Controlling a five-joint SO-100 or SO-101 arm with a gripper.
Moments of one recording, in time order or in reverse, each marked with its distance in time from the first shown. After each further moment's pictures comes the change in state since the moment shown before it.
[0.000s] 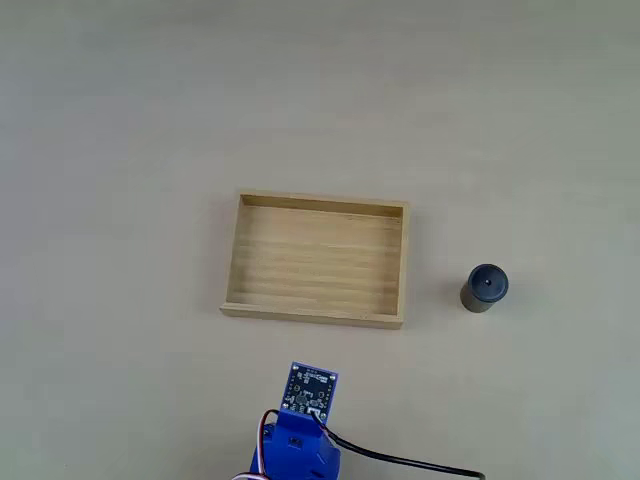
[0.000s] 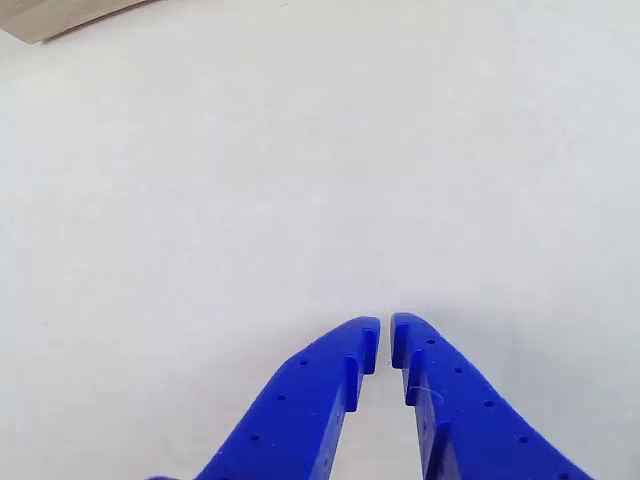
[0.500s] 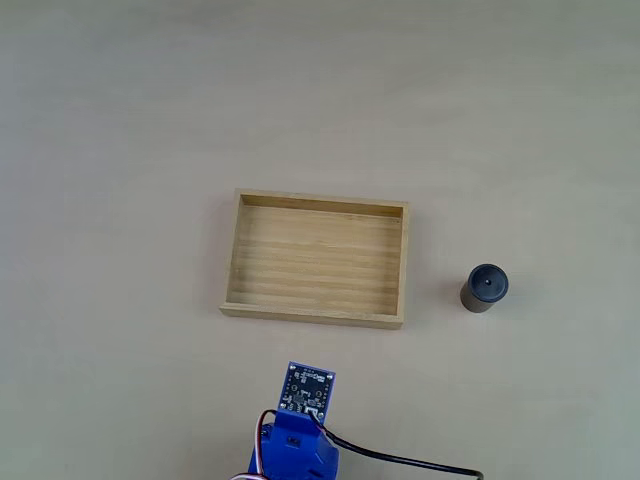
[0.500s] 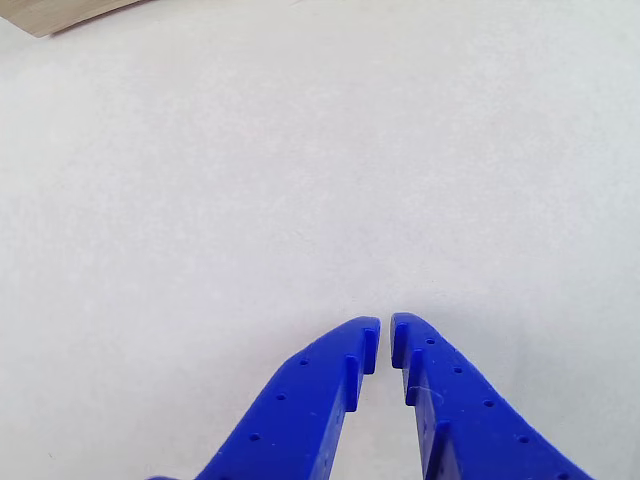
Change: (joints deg) arm -0.4 0.6 0.0 -0.9 0.5
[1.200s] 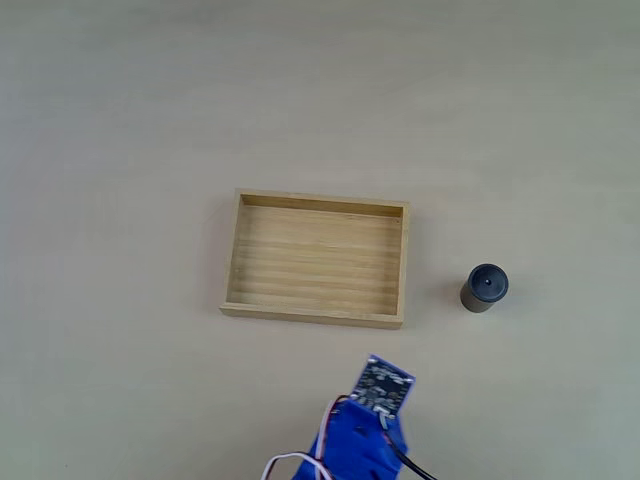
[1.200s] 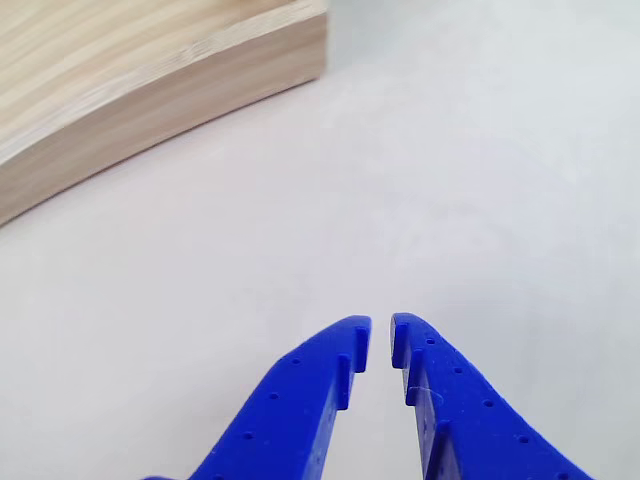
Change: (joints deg) arm 29.4 27.2 -10.4 -28.3 12.2
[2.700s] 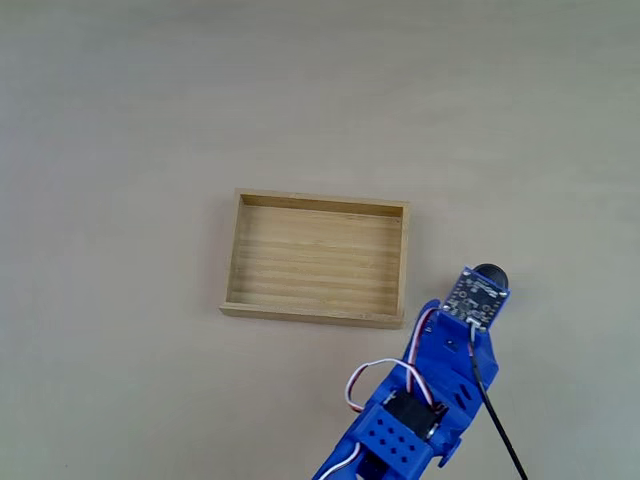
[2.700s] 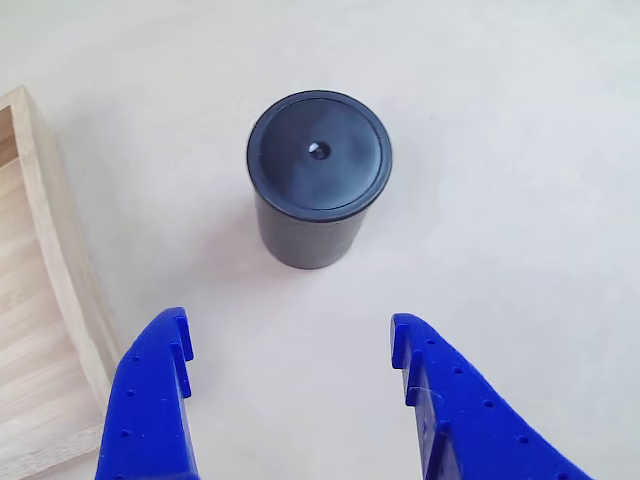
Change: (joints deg) arm 3.8 56.2 -35.8 -24.8 4.2
